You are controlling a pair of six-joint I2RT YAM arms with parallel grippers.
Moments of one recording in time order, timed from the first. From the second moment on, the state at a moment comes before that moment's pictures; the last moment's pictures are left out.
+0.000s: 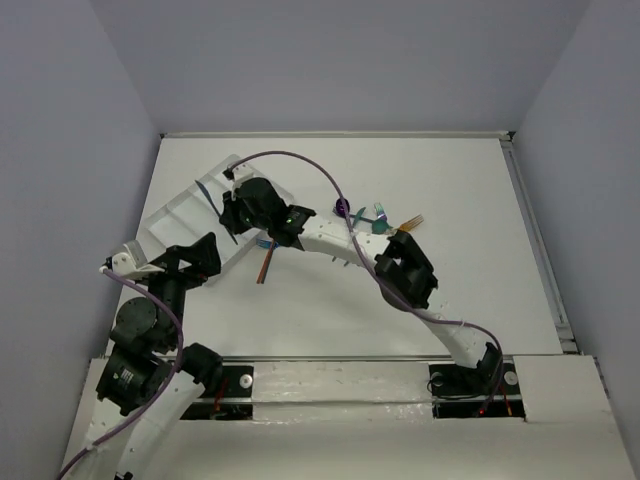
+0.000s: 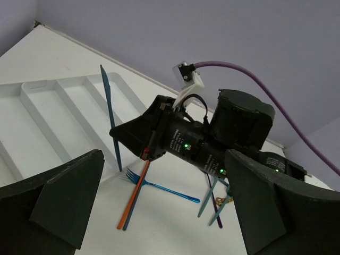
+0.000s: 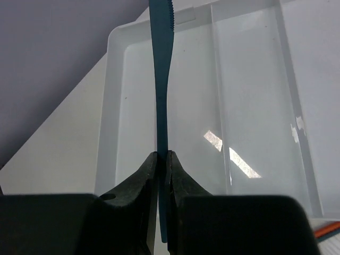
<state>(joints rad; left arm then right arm) -0.50 0.18 0.67 -0.41 -0.53 -0.52 1.00 2.40 2.13 -0.06 0.01 0.37</state>
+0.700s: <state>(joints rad) -0.50 0.18 0.67 -0.41 -0.50 -0.52 1.00 2.63 2.39 -0.09 -0.09 0.37</state>
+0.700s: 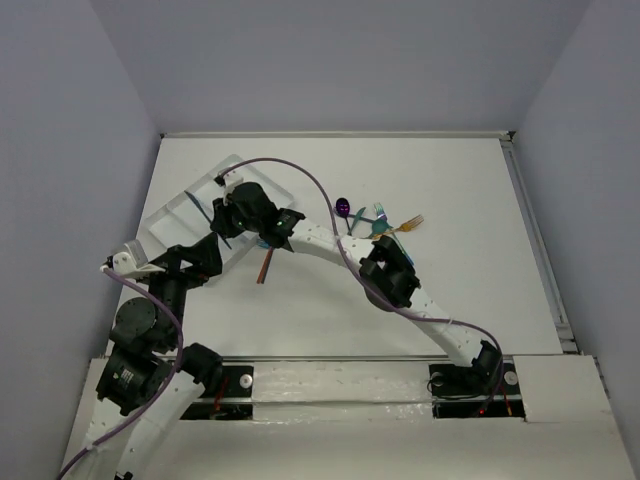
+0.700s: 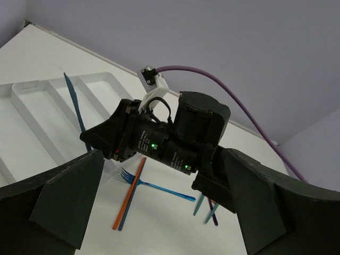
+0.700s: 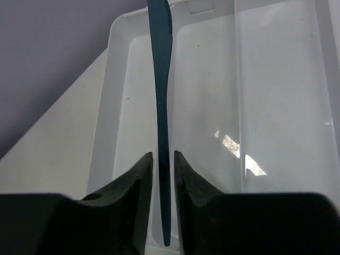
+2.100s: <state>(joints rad) -0.52 0.16 0.67 -0.39 -0.48 -0.51 0.77 1.82 1.18 -0.20 0.44 0.65</state>
